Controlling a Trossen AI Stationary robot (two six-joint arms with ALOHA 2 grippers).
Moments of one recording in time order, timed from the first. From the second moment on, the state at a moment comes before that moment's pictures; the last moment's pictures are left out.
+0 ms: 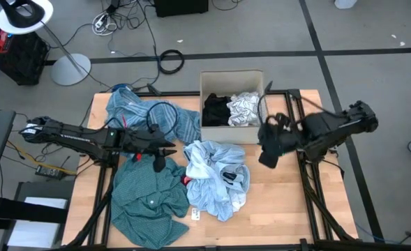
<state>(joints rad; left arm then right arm) -0.11 0.95 0.63 -0.24 -0.22 -0.30 0.36 1.30 1.49 -1.39 0.49 0.65</state>
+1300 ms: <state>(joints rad) -0.35 1.09 0.63 -0.75 -0.12 -1.03 0.56 1.27 1.05 -1.03 0.61 0.94</state>
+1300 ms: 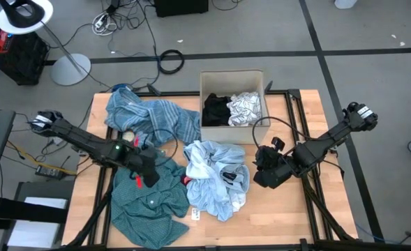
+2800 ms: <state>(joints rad) -0.24 1.26 1.62 -1.15 -0.64 -0.48 0.58 1.27 1.00 -0.99 0.62 0.94</state>
